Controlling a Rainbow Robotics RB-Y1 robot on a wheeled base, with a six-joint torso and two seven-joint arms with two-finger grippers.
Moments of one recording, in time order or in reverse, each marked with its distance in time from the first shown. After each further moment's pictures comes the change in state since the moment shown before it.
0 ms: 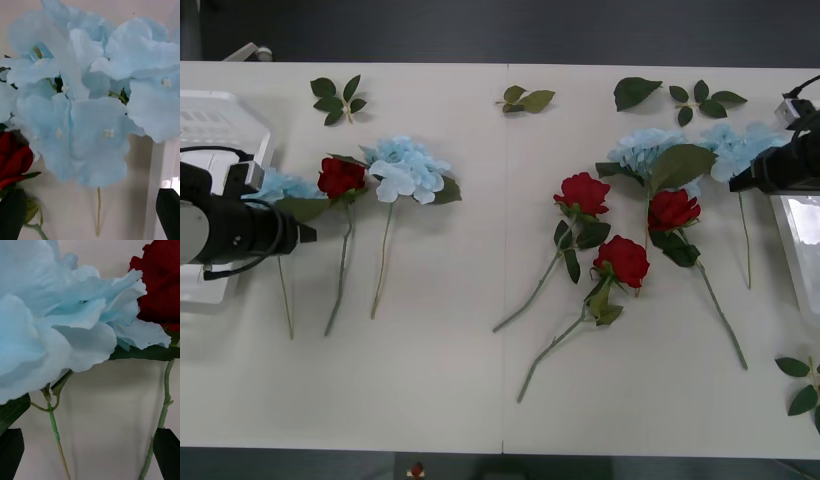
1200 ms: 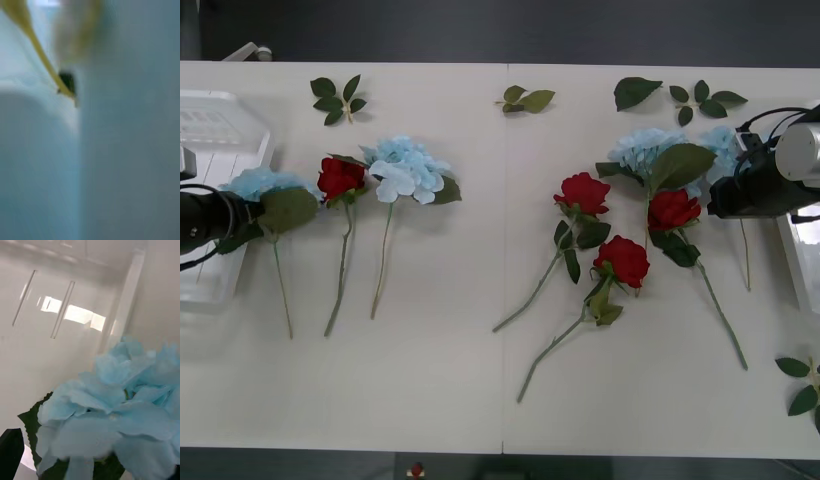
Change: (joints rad) right arm -0.008 0.240 -0.049 0.221 0.249 -0.098 0.016; left arm 0.034 0.062 0.009 0.156 -0.119 -0.290 0.152
